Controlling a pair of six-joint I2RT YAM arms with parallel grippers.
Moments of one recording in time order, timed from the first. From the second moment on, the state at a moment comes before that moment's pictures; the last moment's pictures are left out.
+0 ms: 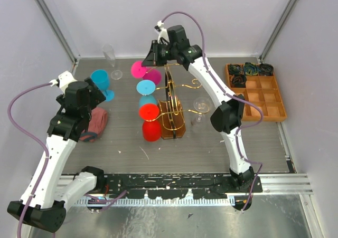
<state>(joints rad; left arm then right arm) -0.26 0.91 1.09 -0.68 -0.56 -0.58 0.54 2.28 2.47 -0.65 -0.57 0.50</state>
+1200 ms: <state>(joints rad) -0.26 0.91 1.09 -0.73 -0.56 -0.58 0.29 2.20 2.33 -0.45 -0.68 0.71</state>
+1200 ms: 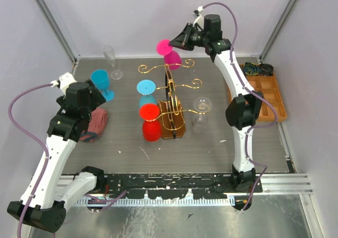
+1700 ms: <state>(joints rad) -0.26 0.91 1.09 -0.74 -0.56 -0.57 0.20 2.19 2.38 -0.46 -0.38 0.22</state>
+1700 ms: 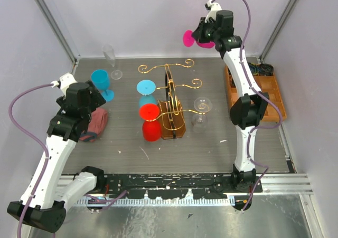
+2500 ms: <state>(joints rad) -0.26 0.90 1.04 -0.80 -0.52 -0.64 0.23 2.31 2.09 -0.28 0.38 -0.46</state>
